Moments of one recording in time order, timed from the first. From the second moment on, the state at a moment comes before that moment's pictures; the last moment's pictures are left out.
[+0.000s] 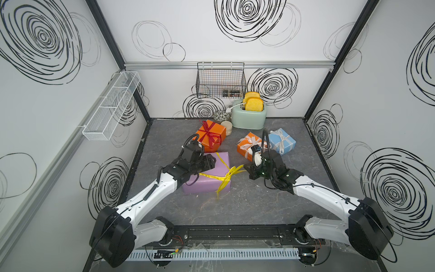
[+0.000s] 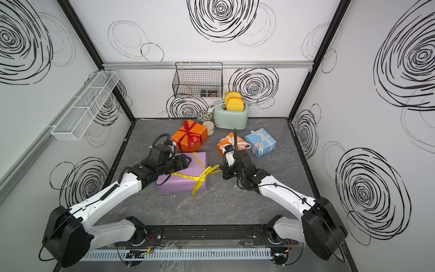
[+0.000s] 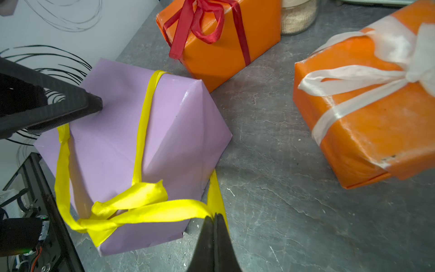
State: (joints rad) left arm -0.48 1.20 0.82 -0.34 0.11 -0.76; right arm 0.65 1.19 0.65 -0.05 -0.21 0.33
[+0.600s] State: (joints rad) left arm -0.58 1.13 0.82 -0.27 0.17 -0.62; right arm 0.64 1.12 0.49 0.19 -0.22 0.39
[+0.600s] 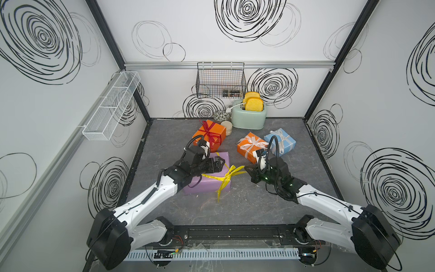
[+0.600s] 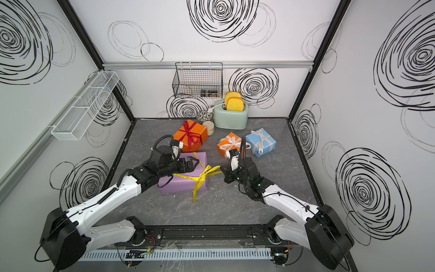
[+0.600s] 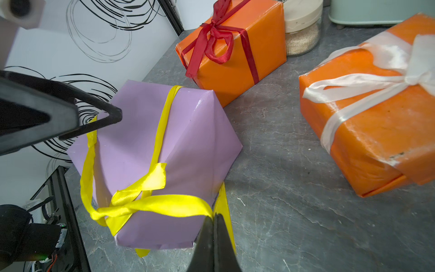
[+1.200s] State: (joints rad) left arm -1.06 1.08 0.97 -0.62 -0.36 -0.87; right arm 0.65 1.06 0.46 0.29 -0.29 0.45
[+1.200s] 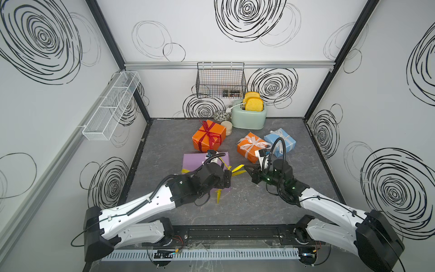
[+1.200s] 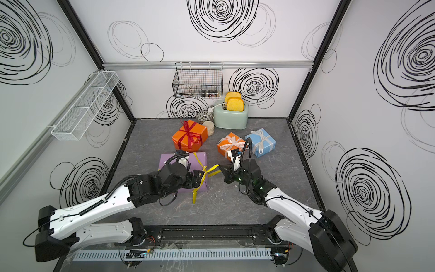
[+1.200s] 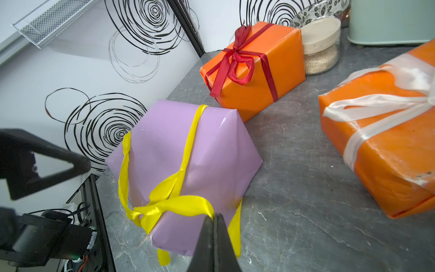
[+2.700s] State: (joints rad) left arm -1.00 1.22 0.92 -0.68 -0.45 -1.38; right arm 0.70 1.05 0.46 0.29 -0.26 0.44
